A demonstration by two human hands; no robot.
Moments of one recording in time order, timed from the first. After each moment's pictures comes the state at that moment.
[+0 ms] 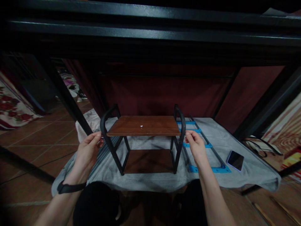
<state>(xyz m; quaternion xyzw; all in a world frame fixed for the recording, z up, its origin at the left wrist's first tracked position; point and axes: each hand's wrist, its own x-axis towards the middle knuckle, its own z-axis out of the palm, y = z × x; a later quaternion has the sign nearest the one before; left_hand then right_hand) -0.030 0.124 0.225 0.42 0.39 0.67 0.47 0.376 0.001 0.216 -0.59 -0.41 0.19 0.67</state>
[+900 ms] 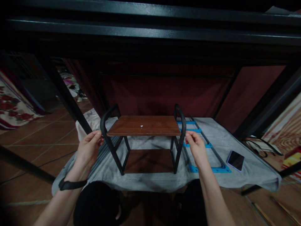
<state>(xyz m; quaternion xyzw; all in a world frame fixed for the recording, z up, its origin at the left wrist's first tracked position) -0.028 0.128 0.228 0.43 0.39 0.68 0.45 0.374 -0.005 0.214 -0.59 -0.42 0.17 0.66</state>
